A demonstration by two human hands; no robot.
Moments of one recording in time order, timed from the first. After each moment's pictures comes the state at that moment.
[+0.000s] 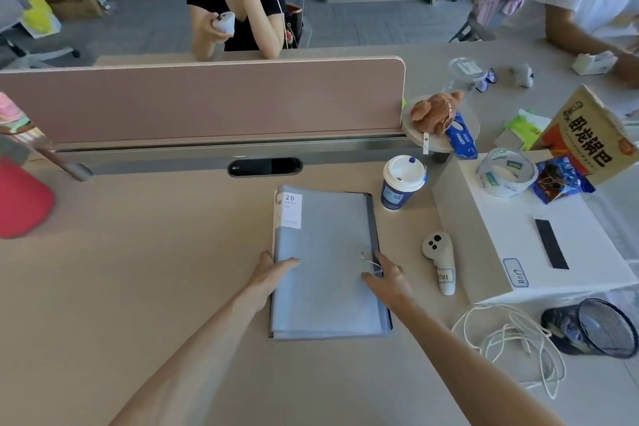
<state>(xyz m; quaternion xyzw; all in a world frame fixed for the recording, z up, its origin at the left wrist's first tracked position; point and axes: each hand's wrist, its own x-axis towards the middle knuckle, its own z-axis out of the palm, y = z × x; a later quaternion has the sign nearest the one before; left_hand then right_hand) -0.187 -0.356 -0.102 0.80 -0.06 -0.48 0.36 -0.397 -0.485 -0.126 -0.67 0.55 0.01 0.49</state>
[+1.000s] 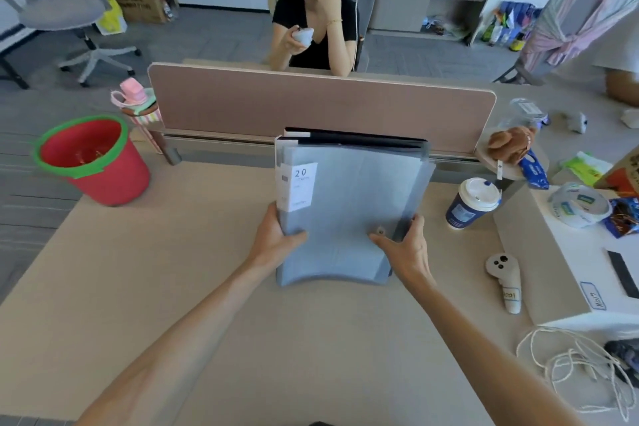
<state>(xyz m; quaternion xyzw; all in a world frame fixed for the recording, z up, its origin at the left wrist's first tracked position) -0.066 -0.246 -0.029 0.77 -0.25 -0.29 0.51 -0.263 -0.396 -0.031 -0.68 0.48 -0.26 0.49</state>
